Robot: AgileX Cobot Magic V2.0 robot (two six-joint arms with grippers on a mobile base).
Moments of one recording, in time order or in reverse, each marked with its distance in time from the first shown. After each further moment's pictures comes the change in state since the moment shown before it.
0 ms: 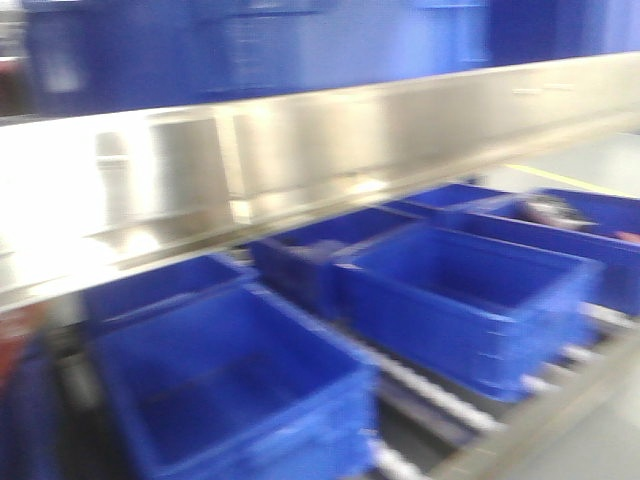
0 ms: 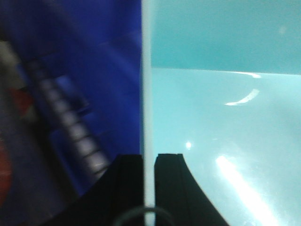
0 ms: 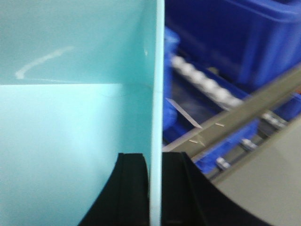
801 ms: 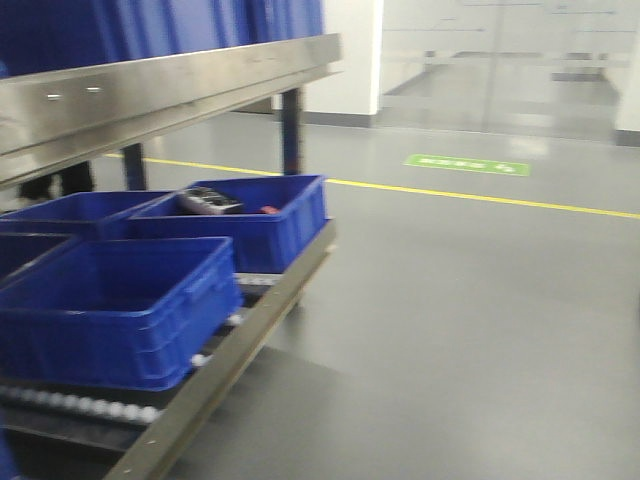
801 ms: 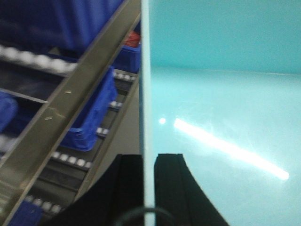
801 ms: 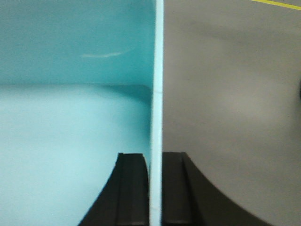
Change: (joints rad) left arm 0.000 0.000 0.000 -0.007 -0.002 0.000; right arm 0.000 0.000 0.000 -0.014 0.007 0.000
